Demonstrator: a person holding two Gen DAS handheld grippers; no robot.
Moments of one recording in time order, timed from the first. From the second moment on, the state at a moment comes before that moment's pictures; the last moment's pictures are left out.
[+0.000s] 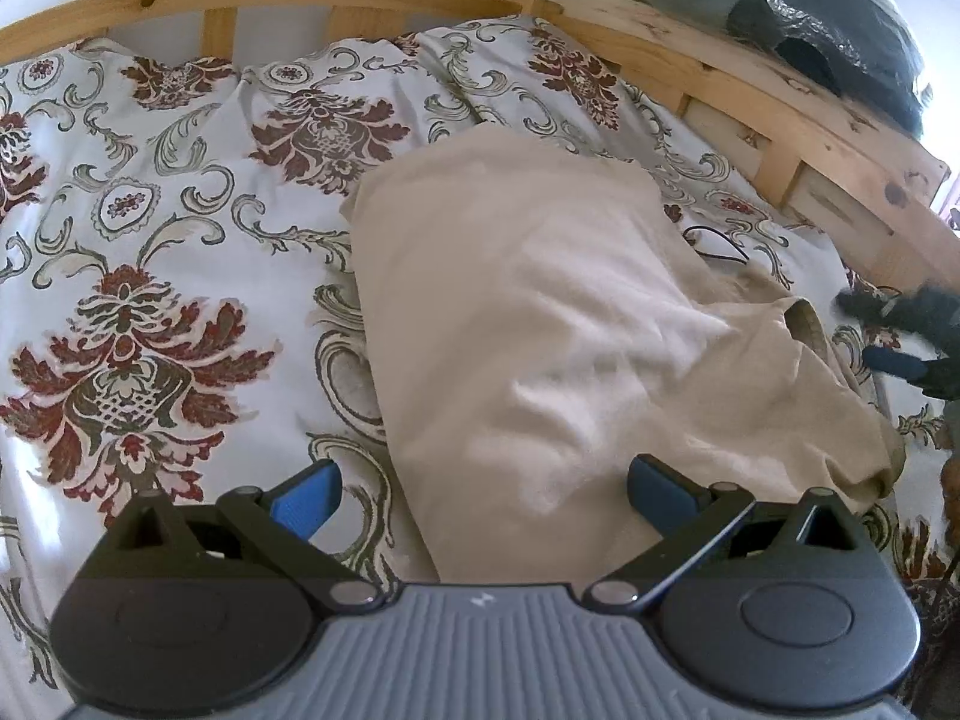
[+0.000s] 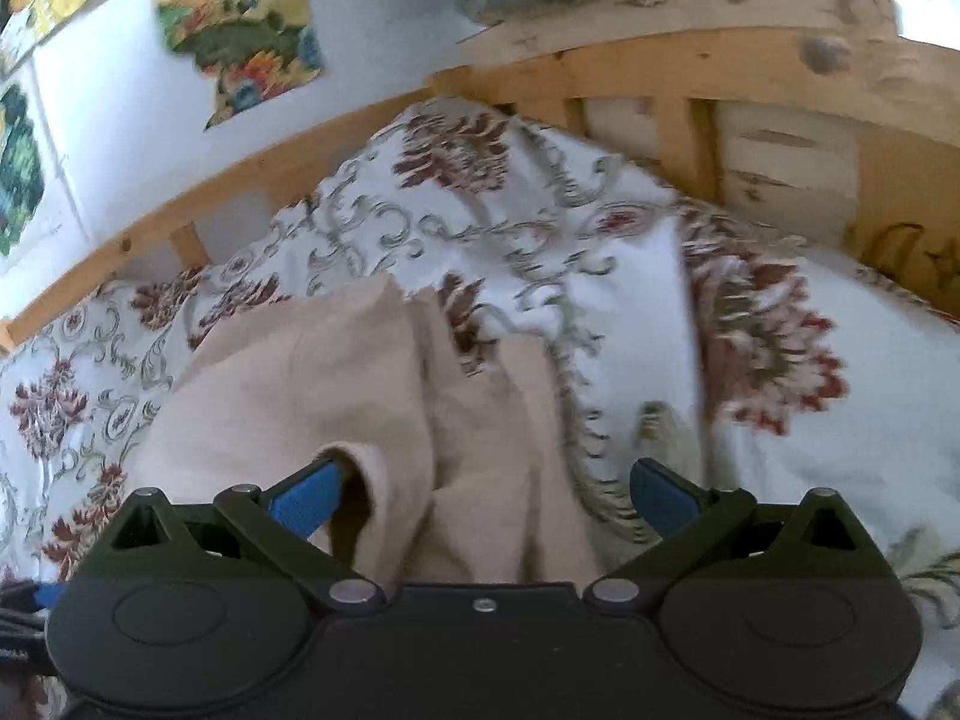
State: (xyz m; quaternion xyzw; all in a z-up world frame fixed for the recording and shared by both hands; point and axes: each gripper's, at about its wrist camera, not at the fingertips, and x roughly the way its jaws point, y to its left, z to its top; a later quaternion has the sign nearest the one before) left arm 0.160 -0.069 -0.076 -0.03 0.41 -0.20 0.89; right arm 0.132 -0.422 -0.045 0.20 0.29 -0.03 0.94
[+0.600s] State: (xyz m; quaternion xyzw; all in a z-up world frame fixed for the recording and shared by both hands) left arm 0.170 -0.059 -0.066 -0.06 0.40 -0.22 0.89; right arm 0.180 -0.389 -0.086 0.16 0.34 0.02 0.93
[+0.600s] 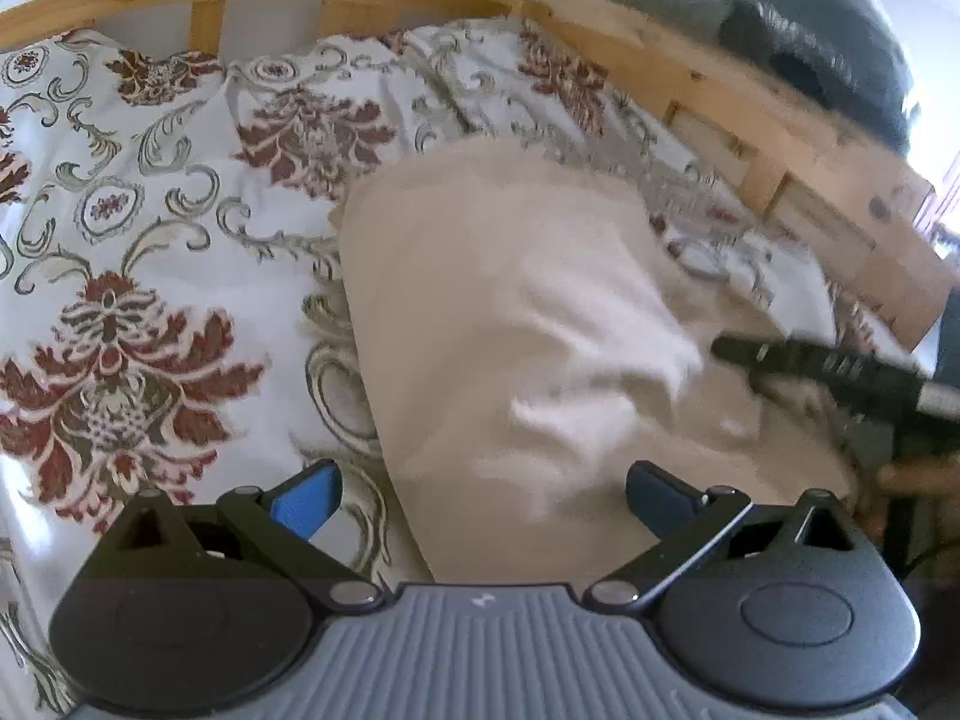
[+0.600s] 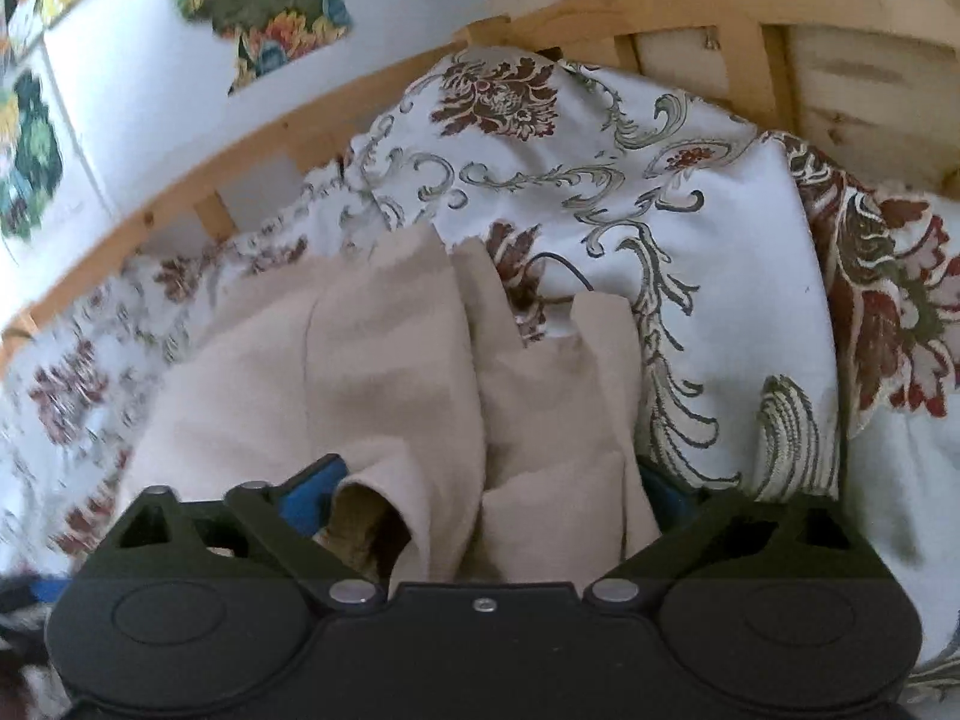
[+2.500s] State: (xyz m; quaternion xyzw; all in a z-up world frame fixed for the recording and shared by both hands) left arm 0.191 -0.071 -0.014 0.01 0.31 -0.22 0.93; right arm 0.146 -0.317 -0.044 0.05 0.23 0.09 0.97
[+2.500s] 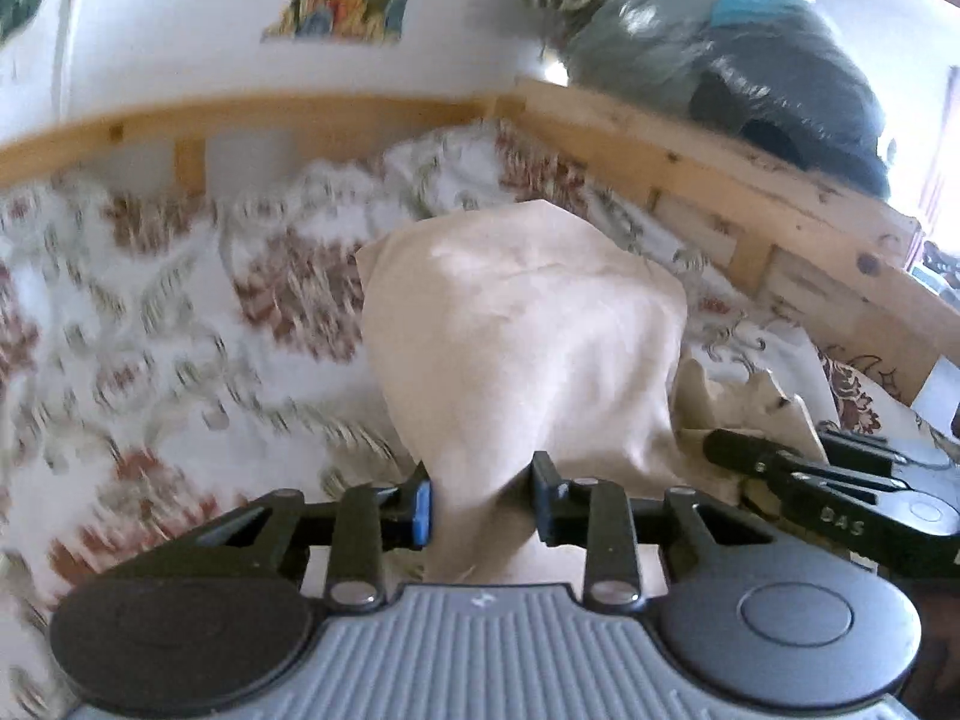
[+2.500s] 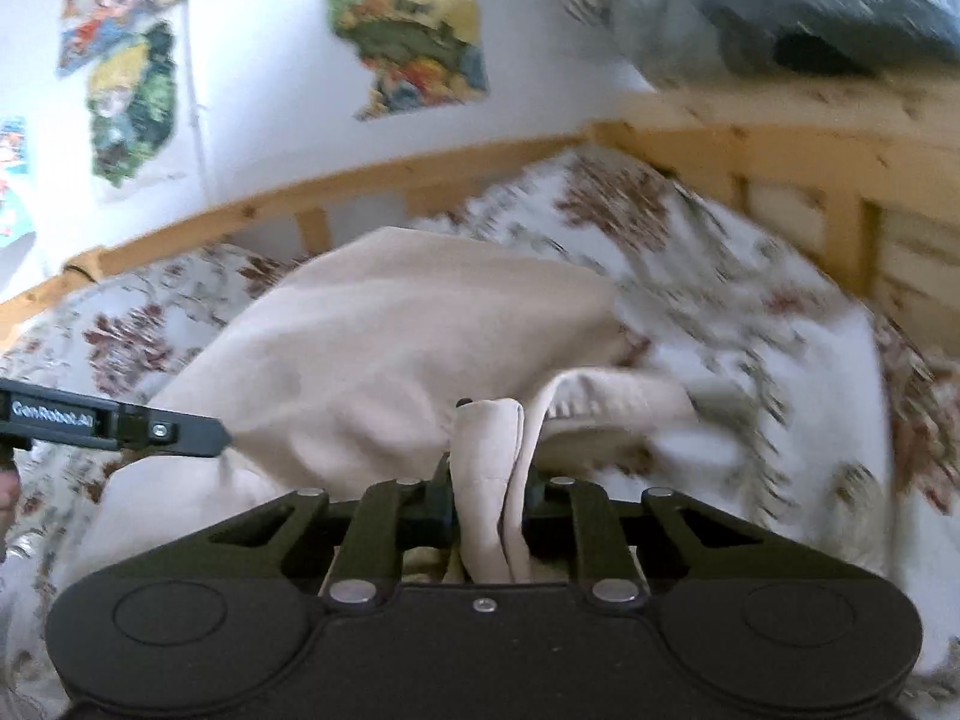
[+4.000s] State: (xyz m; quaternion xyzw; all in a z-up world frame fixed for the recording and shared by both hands) left arm 0.082 0.024 0.065 -0.01 0.24 -0.02 0.97; right arm 0.077 -0.244 0.037 0.07 0.08 0.12 0.99
